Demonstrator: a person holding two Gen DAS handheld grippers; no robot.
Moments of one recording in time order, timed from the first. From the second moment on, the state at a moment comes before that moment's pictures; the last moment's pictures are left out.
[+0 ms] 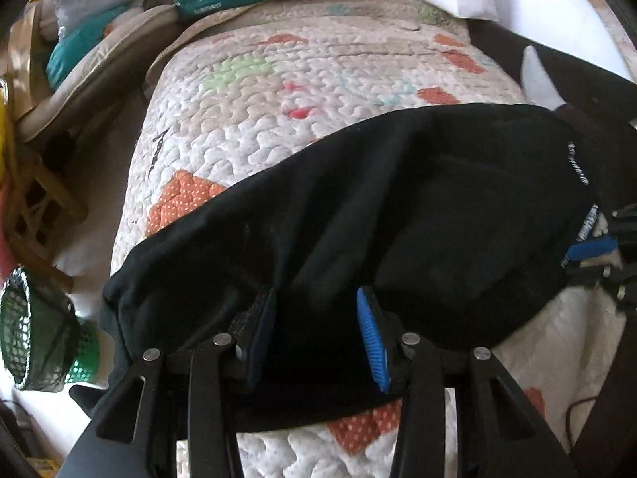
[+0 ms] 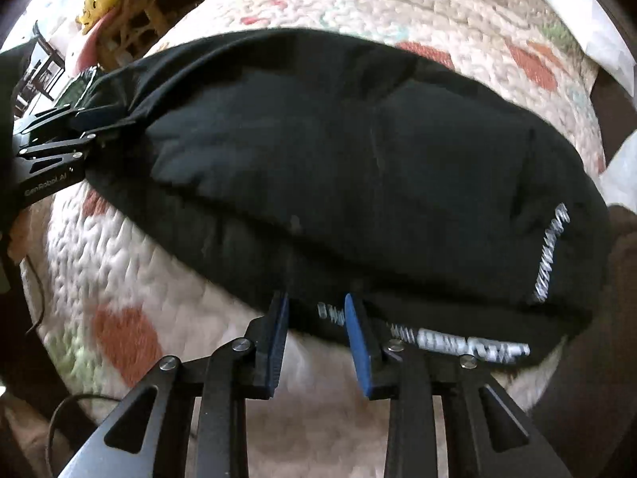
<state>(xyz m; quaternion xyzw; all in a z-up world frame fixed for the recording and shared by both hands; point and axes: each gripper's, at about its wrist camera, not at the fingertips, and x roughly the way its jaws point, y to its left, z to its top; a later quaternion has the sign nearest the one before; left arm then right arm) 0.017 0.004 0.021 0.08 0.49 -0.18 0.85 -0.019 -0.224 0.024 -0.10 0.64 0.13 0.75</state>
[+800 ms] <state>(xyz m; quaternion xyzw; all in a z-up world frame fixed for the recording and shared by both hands) 0.020 0.031 0.052 -0.05 0.44 -0.22 0.87 0.010 -0.387 0.041 0.24 0.54 -0.12 0.80</state>
